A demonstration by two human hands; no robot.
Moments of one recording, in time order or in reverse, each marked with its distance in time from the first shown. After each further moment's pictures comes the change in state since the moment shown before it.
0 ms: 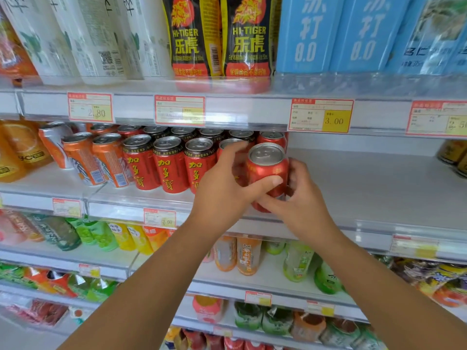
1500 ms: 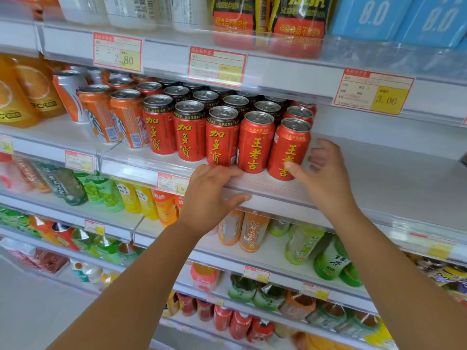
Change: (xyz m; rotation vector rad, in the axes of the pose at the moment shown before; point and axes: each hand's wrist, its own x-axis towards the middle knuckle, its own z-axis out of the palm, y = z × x) left_hand -0.034 -0.110 -0.009 0.451 0.080 0.248; right_hand 0.027 0.032 0.000 -0.227 0.168 0.080
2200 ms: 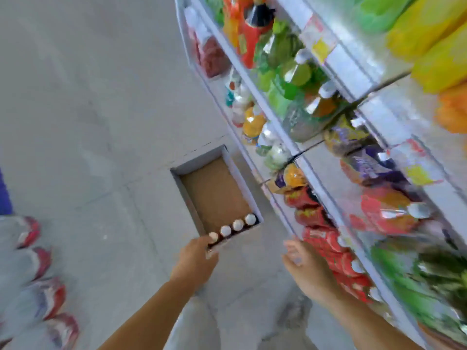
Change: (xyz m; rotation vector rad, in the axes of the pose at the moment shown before) left_hand -0.531 -0.128 0.029 -0.178 -0.439 -1.850; right_hand -0.327 0.227 0.320 -0.457 -1.463 0.128
